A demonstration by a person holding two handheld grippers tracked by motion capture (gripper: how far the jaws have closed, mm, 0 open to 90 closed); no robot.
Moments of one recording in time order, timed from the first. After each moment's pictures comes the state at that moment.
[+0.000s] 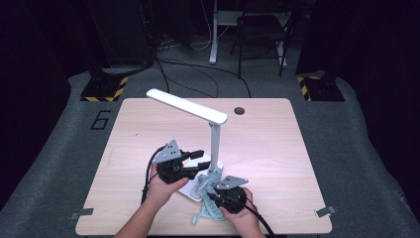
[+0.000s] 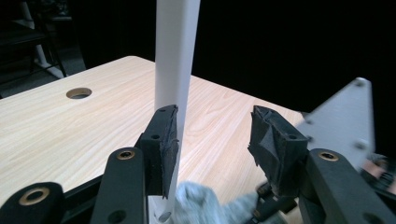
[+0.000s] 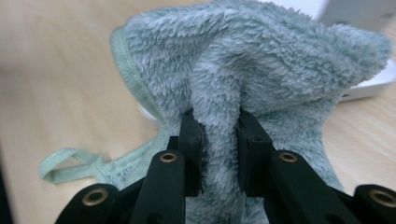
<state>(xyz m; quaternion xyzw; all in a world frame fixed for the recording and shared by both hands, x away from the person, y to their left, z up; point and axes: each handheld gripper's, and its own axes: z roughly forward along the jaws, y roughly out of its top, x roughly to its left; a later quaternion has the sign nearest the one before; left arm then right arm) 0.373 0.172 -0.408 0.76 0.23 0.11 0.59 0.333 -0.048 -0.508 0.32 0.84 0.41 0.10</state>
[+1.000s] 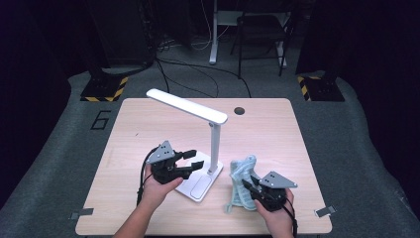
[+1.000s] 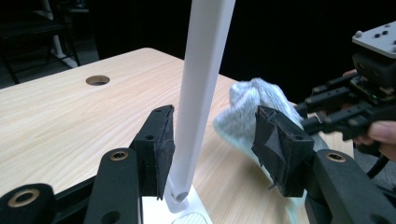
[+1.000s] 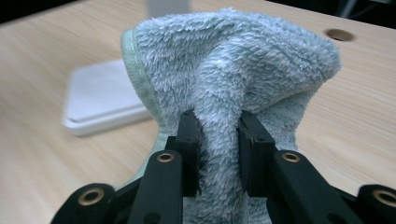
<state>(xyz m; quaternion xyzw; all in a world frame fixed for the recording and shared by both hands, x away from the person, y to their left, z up) 0.374 0.191 -0.416 0.76 0.26 0.11 0.58 0.318 -0.147 -0.465 0.39 0.77 0.46 0.22</state>
